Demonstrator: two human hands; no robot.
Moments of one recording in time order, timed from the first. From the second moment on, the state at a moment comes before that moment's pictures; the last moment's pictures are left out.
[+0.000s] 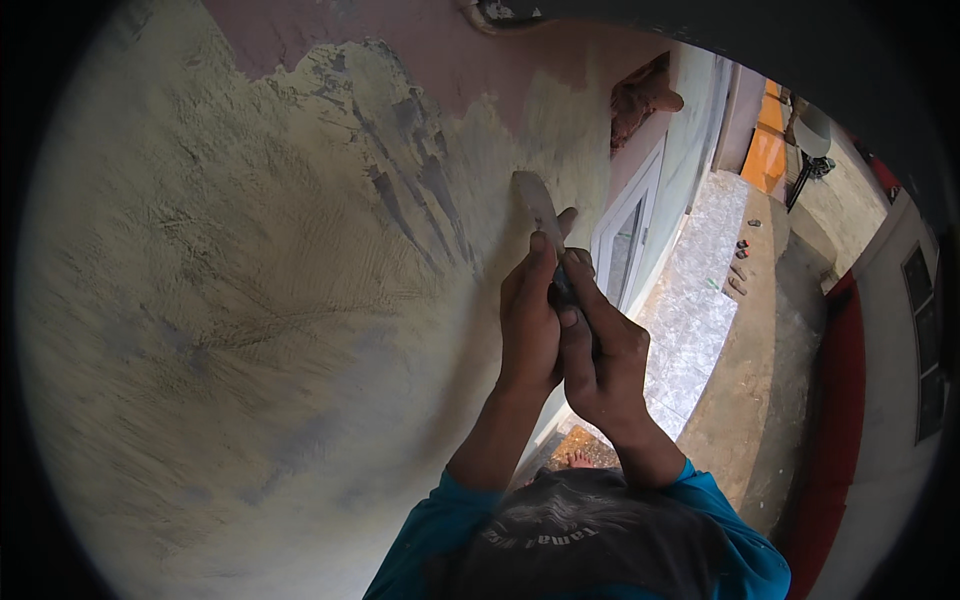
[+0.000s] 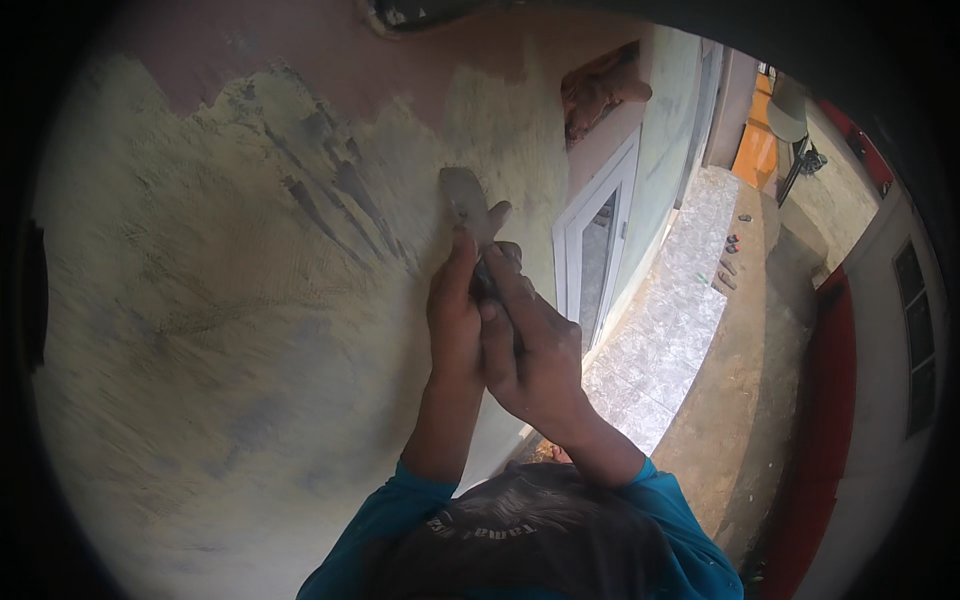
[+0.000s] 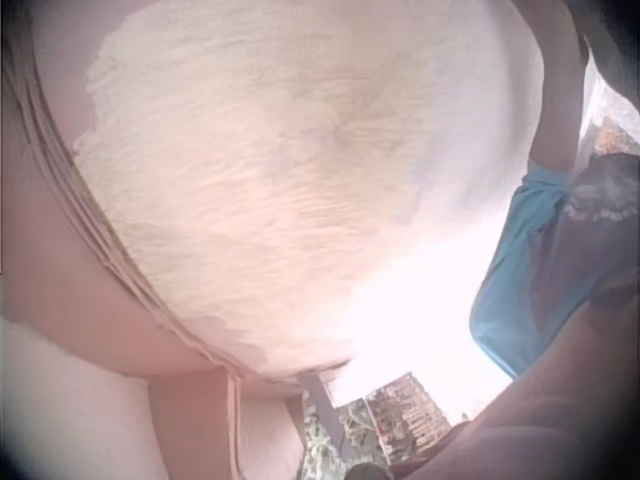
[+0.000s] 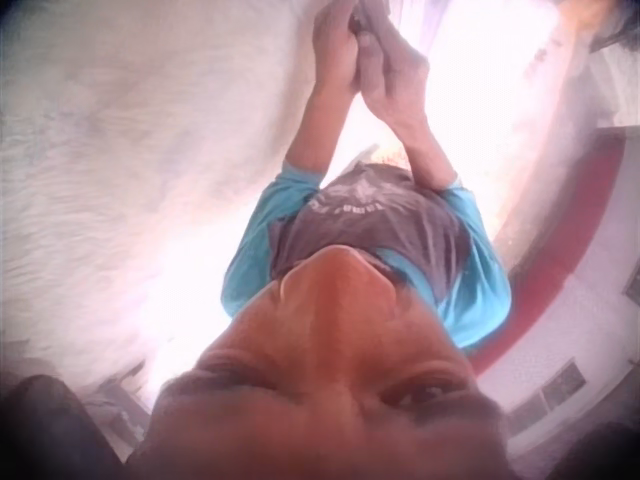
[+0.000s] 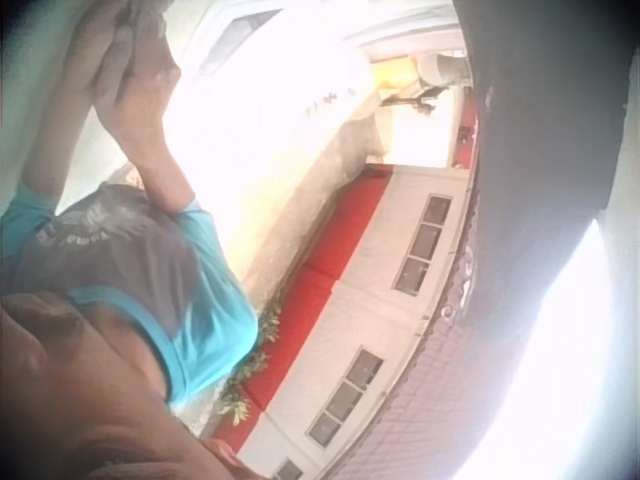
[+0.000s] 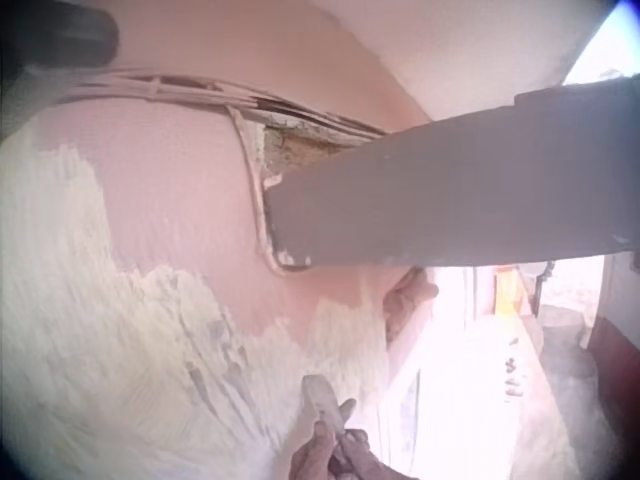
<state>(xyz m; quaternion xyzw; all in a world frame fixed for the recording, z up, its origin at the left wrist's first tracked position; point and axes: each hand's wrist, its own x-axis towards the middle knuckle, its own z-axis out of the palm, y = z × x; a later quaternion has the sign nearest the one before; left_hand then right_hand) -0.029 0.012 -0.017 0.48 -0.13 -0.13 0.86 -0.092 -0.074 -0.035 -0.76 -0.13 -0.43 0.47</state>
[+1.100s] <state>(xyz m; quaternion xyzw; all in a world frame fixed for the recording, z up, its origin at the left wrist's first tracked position) -0.020 0.000 0.011 0.48 -0.25 -0.03 0.84 -0.098 -0.079 0.002 -0.76 -0.03 -0.34 0.55</state>
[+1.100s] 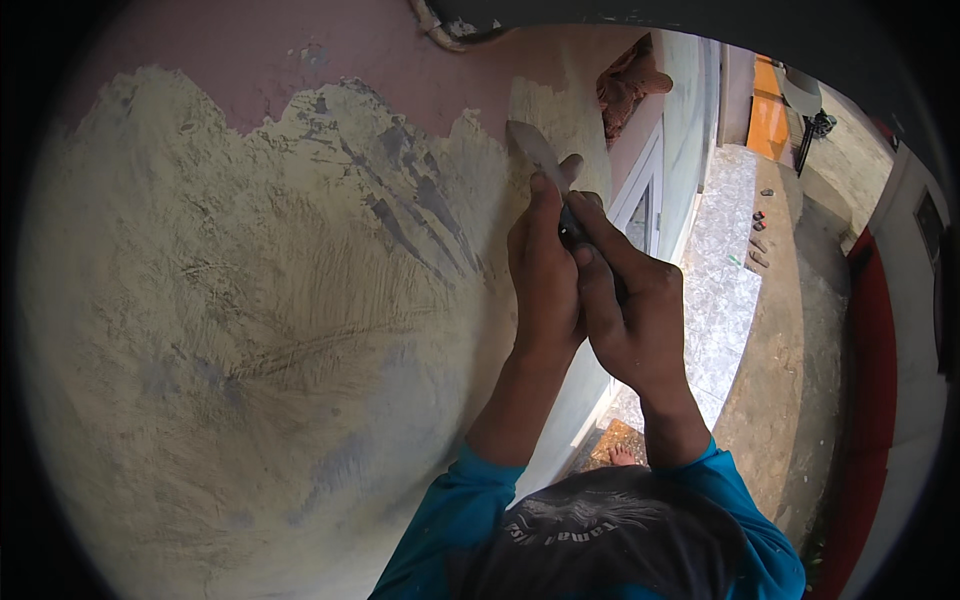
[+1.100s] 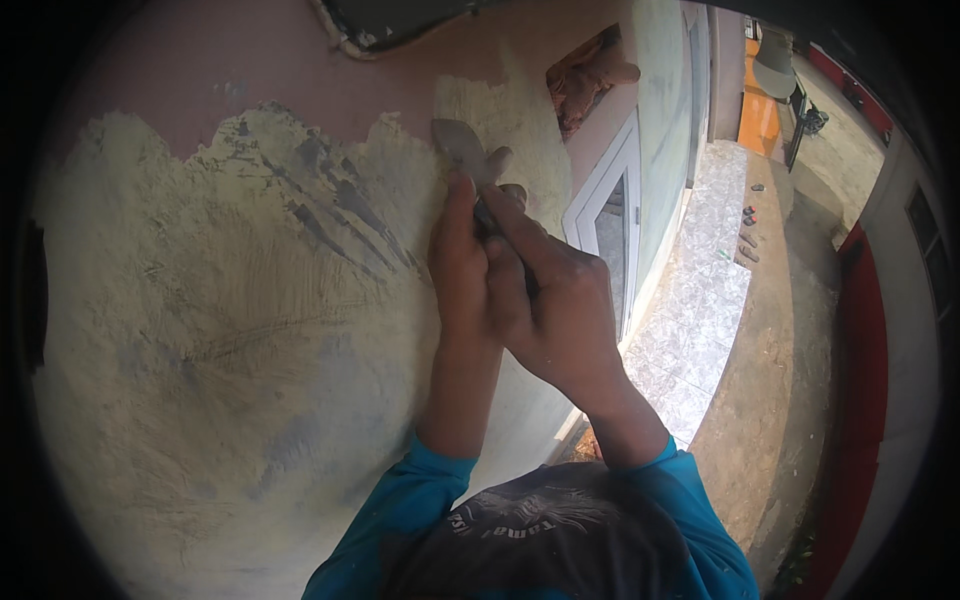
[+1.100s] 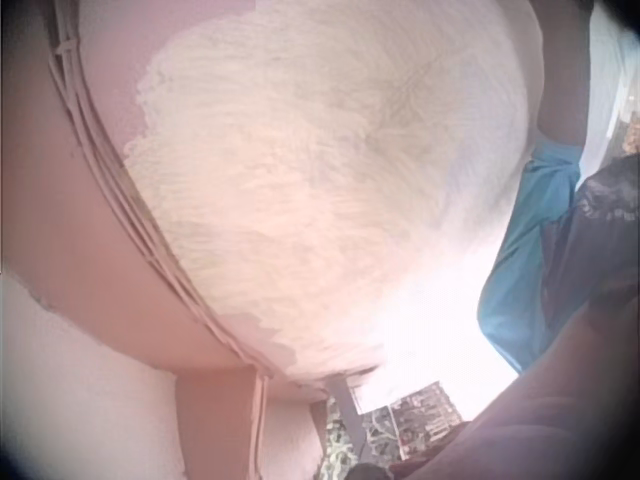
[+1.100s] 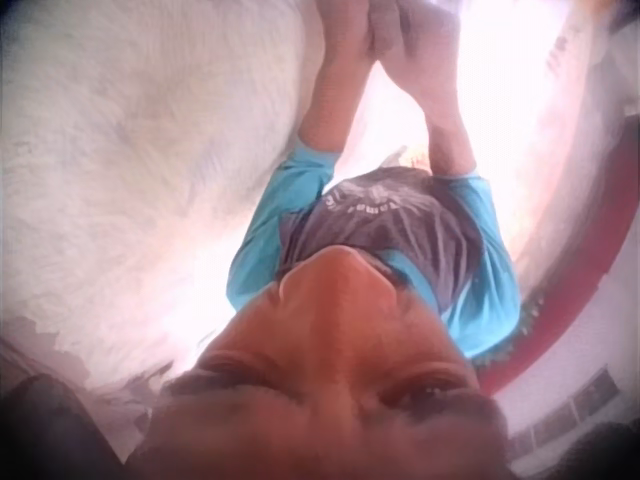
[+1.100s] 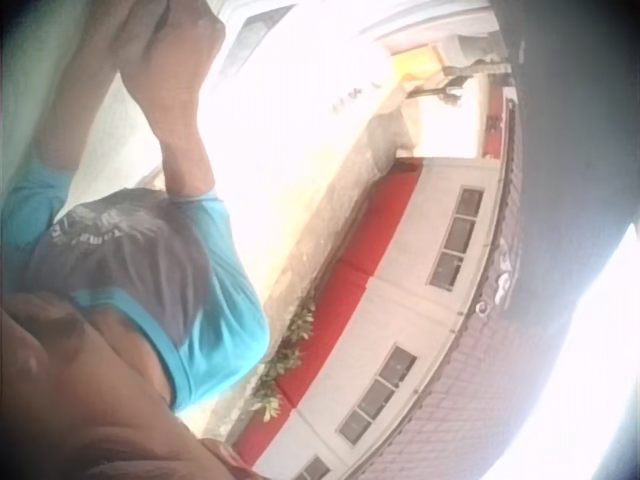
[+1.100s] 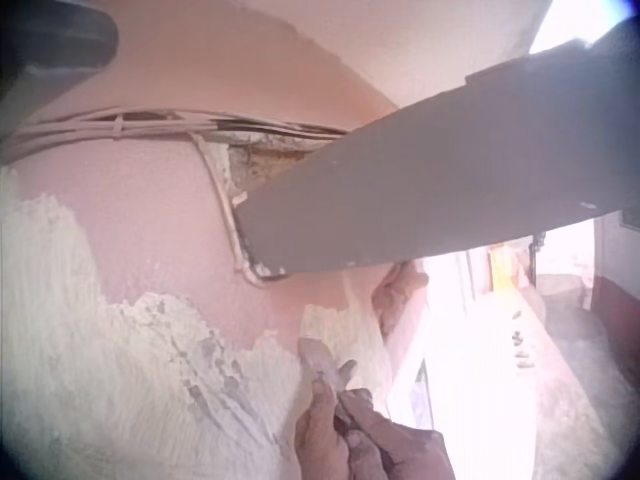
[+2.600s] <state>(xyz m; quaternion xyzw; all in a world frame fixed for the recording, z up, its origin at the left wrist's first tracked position) -0.009 -0.001 0.016 0.52 -0.13 -0.09 0.84 -0.093 -0.077 0.009 -0.77 -0.04 -0.36 0.52</state>
